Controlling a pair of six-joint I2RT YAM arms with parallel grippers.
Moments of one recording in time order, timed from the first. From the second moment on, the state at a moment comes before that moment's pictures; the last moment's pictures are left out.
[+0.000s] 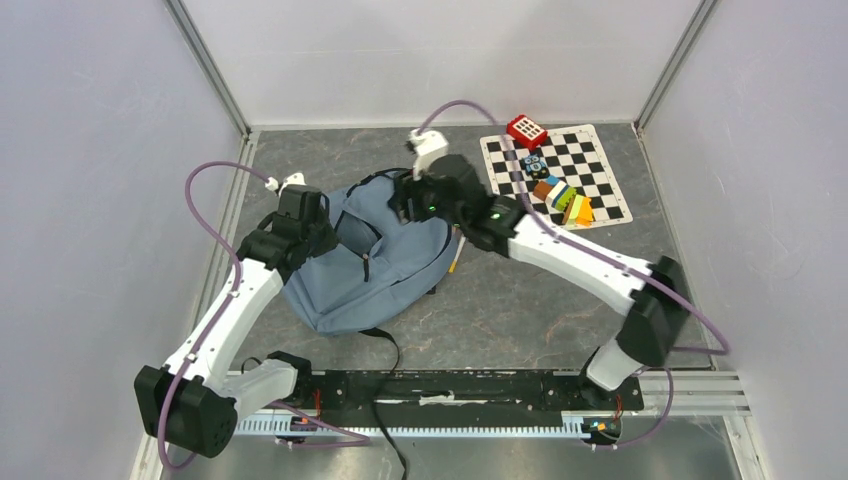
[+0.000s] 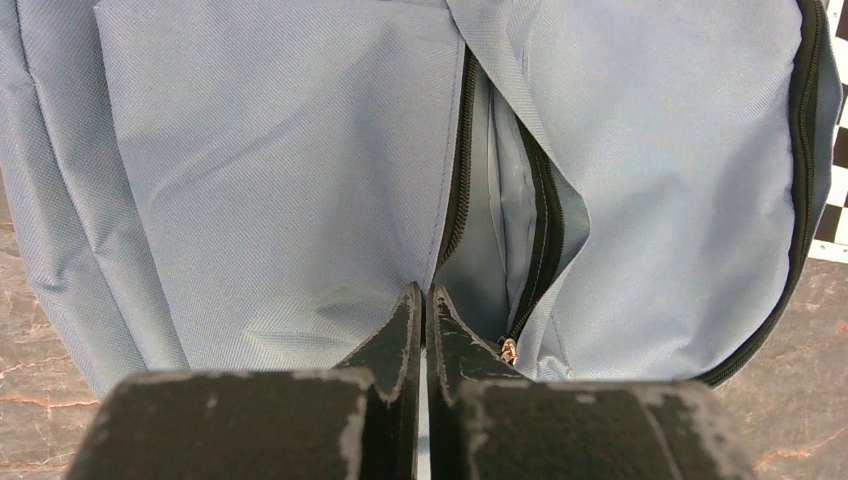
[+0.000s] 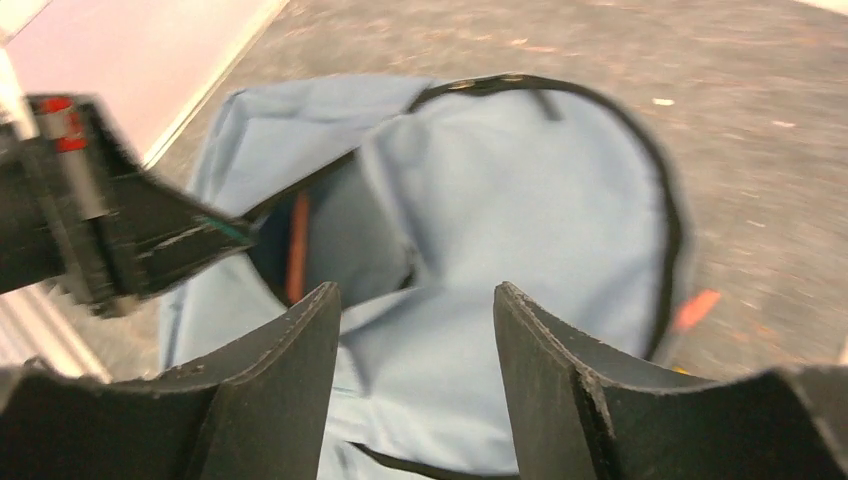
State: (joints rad) left arm -0.29 1.07 0.96 -0.68 -0.20 -0.64; right arm 0.91 1.66 1.47 -0.20 0.13 0.29
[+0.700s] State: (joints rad) left arm -0.29 0.99 0.88 -0.68 -0.20 -0.65; right arm 0.56 1.82 1.23 -0.32 0.16 0.48
